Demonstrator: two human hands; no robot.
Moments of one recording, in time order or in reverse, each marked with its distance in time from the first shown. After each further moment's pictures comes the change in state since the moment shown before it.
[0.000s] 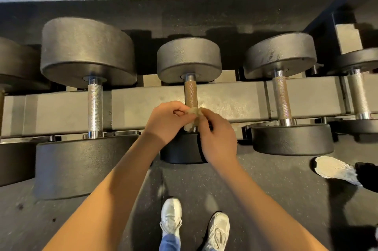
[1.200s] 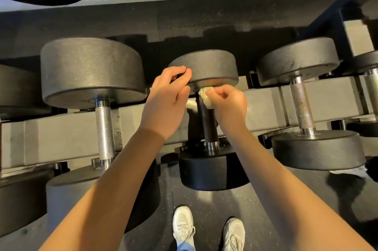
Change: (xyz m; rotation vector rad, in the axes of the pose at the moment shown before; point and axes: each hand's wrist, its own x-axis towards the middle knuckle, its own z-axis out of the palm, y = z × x) left_hand 0.052 0.007 -0.055 0.400 0.199 0.438; right_hand 0.098 -0.030 0.023 0.252 0.178 0.202
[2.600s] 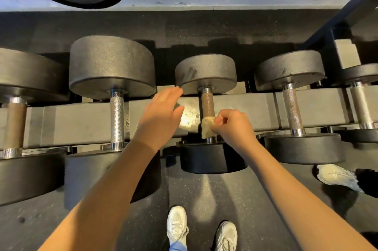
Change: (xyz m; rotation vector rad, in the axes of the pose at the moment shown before) left_hand -0.049 0.000 -0.020 -0.005 -0.133 -0.141; right_hand -0.044 0.014 -0.037 -0.470 -0.301 -0.062
